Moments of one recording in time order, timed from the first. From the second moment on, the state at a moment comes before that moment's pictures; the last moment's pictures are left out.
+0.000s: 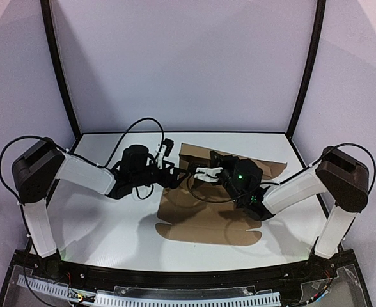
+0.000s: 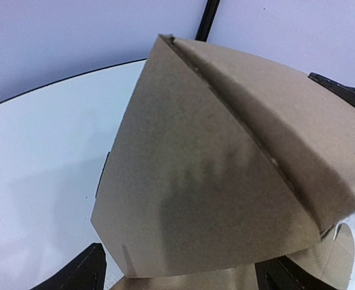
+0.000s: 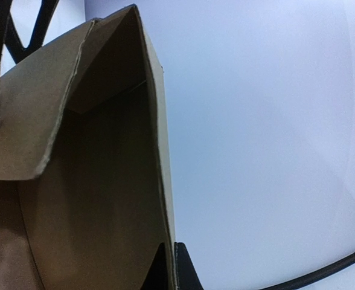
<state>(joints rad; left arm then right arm) -0.73 1.89 0.97 0.62 0.18 -0.18 0.91 1.76 0.71 1.08 0.53 -1.37</state>
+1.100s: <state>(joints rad) -0.69 2.10 1.03 0.88 0.10 -0.30 0.86 1.76 0.88 0.74 0.53 -1.26</state>
